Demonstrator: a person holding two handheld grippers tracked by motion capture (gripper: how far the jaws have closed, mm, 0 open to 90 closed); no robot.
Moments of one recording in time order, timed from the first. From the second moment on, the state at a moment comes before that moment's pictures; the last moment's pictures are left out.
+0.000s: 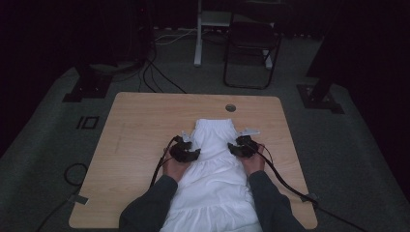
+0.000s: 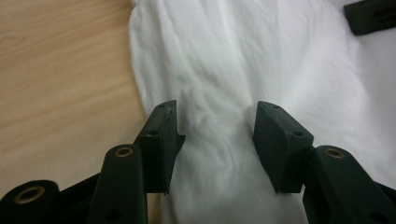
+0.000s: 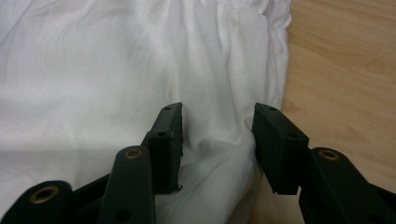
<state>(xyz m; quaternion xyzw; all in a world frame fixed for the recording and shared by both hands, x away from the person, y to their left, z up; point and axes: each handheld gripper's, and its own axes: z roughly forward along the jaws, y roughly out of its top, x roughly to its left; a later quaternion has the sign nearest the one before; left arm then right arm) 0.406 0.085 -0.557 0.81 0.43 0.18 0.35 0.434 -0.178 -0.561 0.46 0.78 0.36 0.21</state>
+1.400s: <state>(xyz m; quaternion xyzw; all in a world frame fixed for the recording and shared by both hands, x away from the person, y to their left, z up) 0.439 0.084 -0.554 0.81 0.44 0.18 0.34 0.413 -0.183 -0.544 0.46 0.78 0.38 0.18</state>
